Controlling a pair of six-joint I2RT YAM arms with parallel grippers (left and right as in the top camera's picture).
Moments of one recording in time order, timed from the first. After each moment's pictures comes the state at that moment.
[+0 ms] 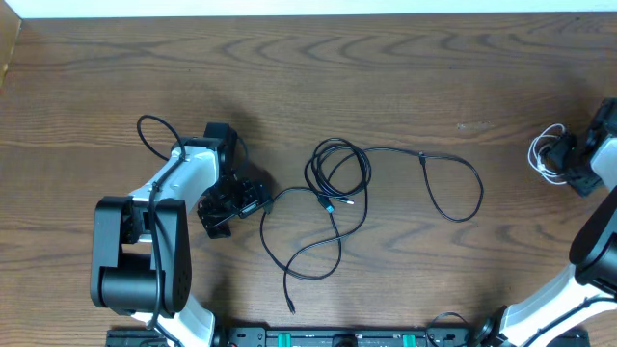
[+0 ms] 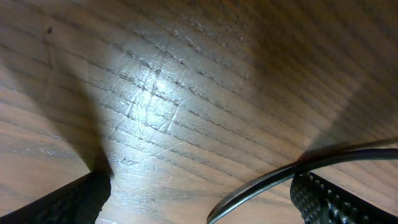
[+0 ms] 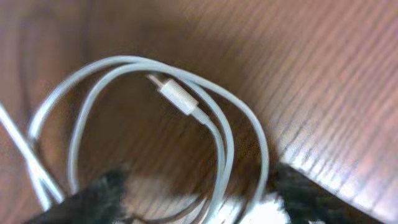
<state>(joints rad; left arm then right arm) -0.08 1.80 0.99 -0.93 0.22 -0.59 -0.50 1.96 1.20 -0.47 0.11 0.40</state>
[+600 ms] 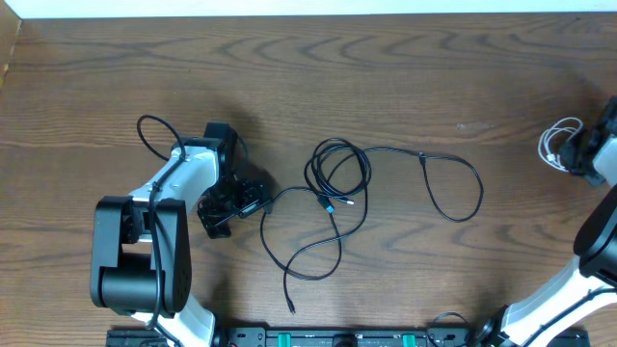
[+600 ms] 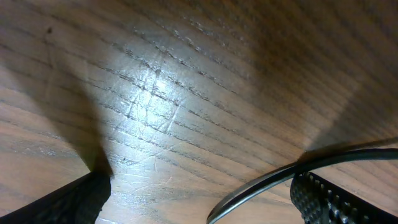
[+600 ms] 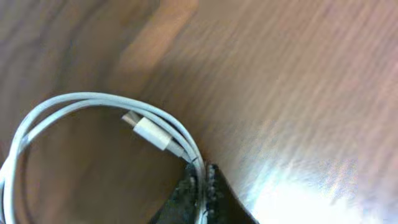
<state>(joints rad) -0.08 1.80 0.99 -0.93 0.22 -0.59 -0.55 2.02 1.22 -0.30 0.21 0.41</state>
